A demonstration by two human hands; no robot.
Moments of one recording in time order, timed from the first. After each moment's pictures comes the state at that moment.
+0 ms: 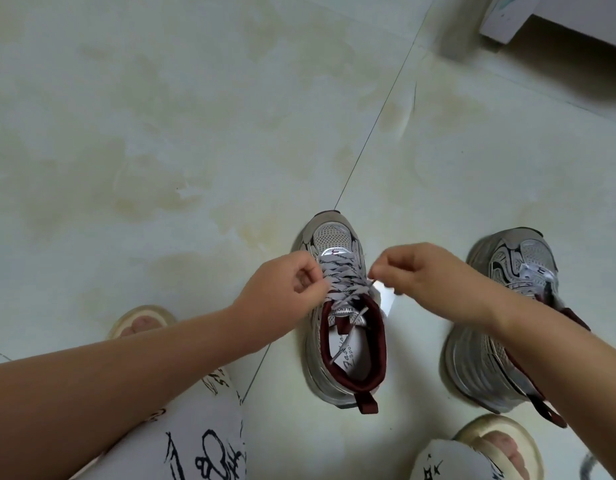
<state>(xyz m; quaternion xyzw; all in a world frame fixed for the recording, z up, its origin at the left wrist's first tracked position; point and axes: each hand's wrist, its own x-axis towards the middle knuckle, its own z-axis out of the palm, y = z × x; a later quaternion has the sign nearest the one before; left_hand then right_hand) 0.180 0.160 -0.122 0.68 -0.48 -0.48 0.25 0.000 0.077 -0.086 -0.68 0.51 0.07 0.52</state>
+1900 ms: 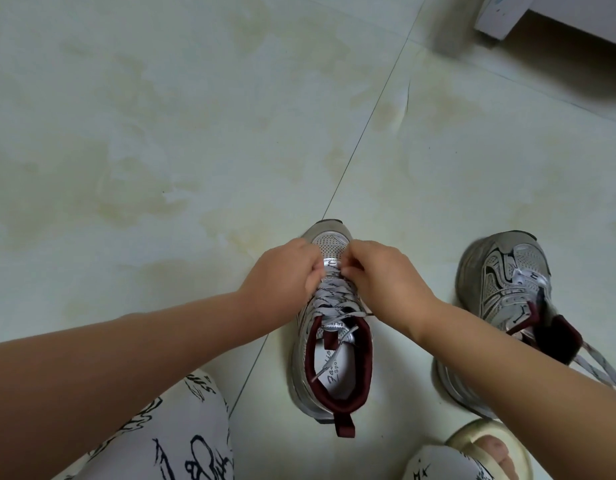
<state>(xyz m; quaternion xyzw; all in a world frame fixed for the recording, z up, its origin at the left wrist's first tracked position) 0.176 0.123 -0.132 0.66 -0.67 -0.34 0.09 0.025 0.079 -0.120 -0.80 0.49 0.03 0.35</state>
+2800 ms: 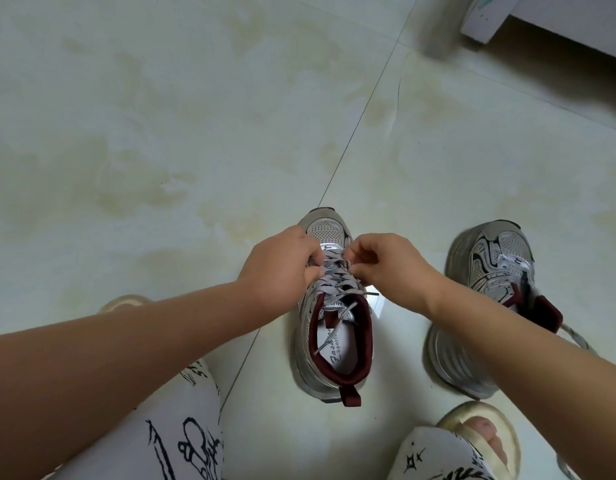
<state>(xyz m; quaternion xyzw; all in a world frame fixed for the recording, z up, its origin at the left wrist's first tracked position) 0.168 0.132 -0.124 0.69 -0.66 -0.31 0.06 0.009 0.080 -0.113 -0.68 0.53 0.01 0.50</state>
